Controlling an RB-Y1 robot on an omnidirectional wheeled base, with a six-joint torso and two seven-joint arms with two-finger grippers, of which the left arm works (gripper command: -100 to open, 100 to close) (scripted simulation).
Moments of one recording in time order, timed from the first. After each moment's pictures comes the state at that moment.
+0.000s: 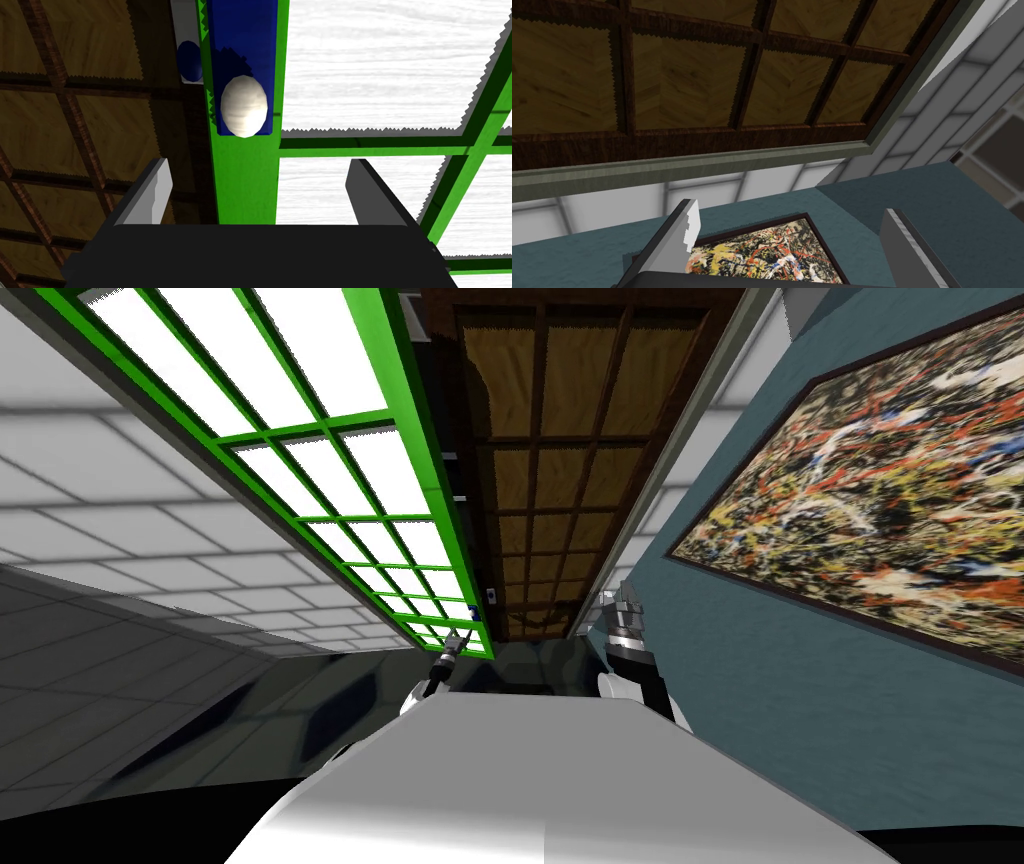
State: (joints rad) arm -0.06 0.20 0.26 -0.57 -0.39 -0.96 -1.16
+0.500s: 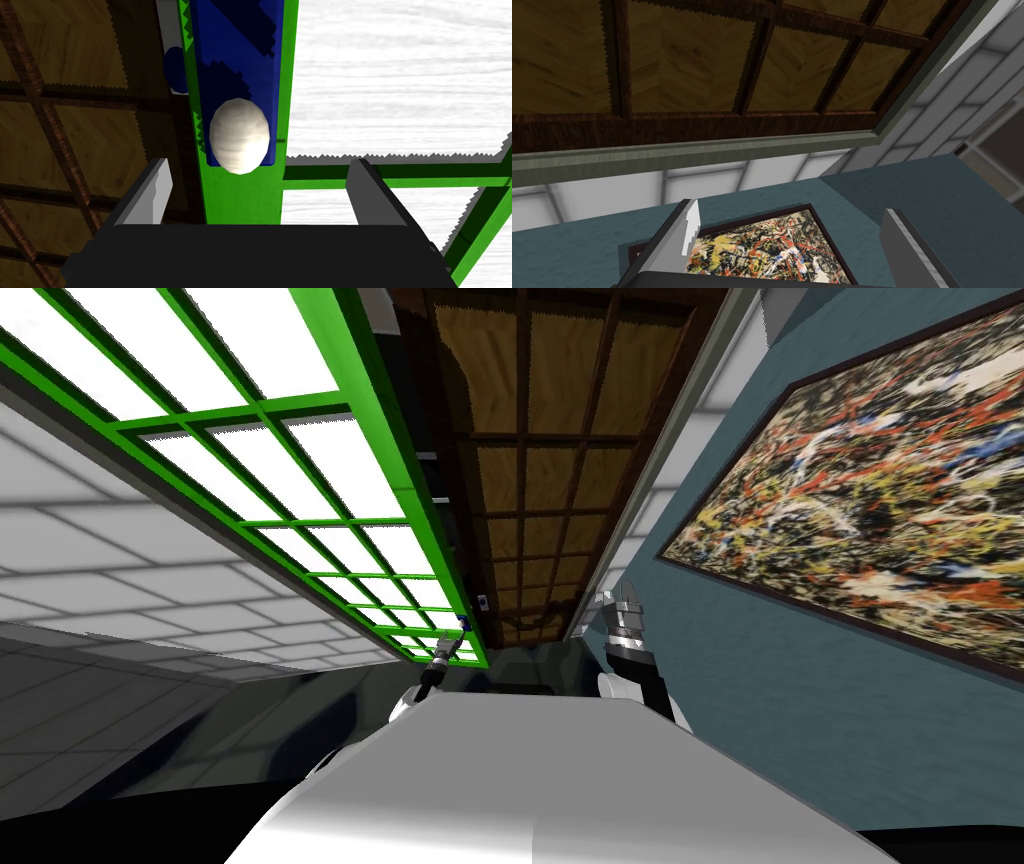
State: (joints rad) arm -0.05 0.24 0.29 -0.54 -0.37 -0.99 -1.14
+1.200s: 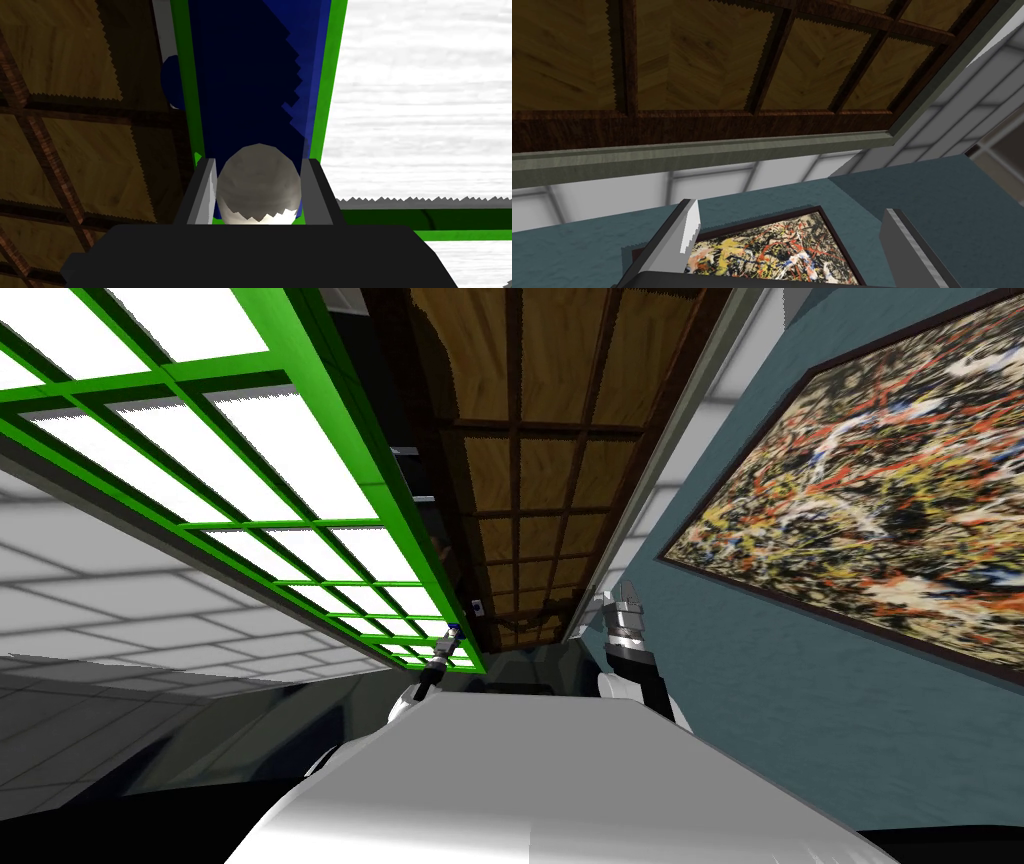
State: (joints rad) arm -0.07 0.25 0.30 -0.52 -0.36 -1.00 -1.14
